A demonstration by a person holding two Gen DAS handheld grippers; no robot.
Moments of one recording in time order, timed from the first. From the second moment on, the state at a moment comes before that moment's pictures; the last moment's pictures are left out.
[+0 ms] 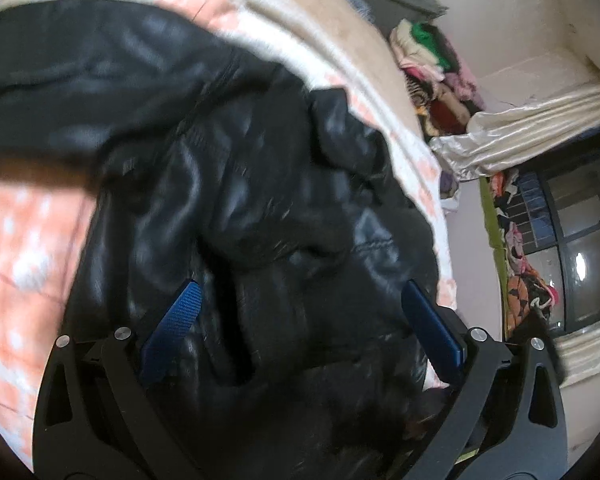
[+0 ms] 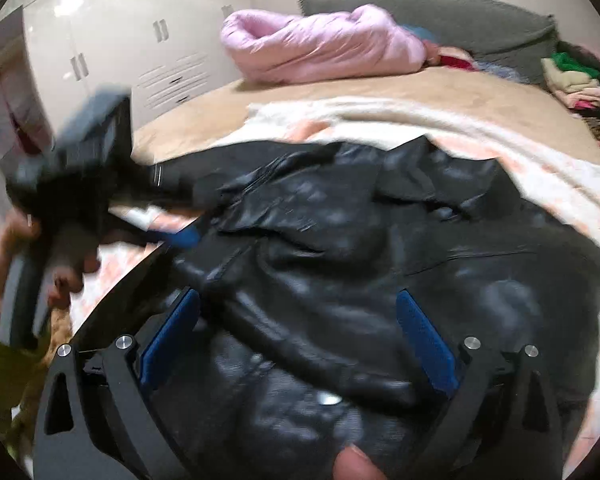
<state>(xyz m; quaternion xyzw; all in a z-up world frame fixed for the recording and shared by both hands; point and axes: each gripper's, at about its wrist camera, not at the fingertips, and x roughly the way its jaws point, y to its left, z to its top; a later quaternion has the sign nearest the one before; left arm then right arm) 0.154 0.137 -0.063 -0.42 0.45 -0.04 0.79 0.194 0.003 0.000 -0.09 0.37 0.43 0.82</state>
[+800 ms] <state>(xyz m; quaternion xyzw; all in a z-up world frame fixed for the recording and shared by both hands) 0.196 0.043 0.090 -0.19 0.35 -0.09 0.91 0.267 -0.172 0.046 0.11 0.31 0.22 0.92</state>
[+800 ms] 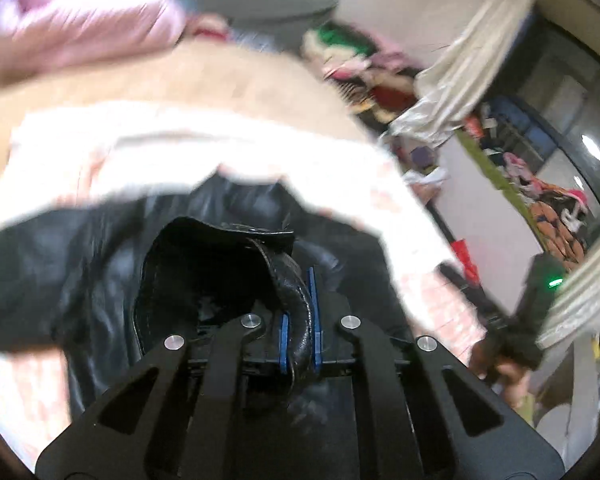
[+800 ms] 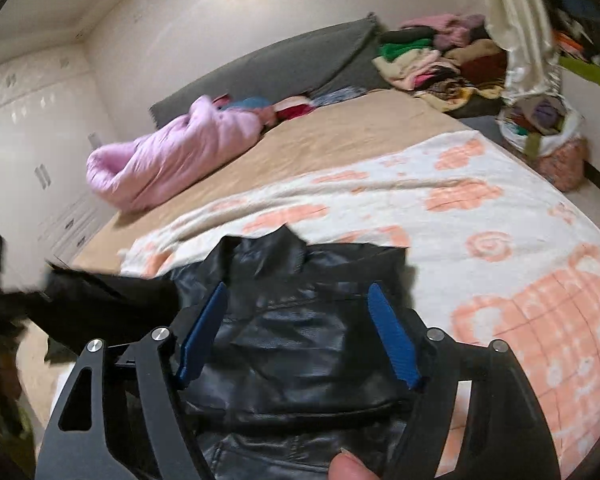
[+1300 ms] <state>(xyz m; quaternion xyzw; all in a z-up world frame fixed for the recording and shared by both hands) 0.210 0.126 0.033 -0.17 0.37 -0.01 0.91 0.280 -0.165 0.019 0.07 0.33 0.16 0.93</state>
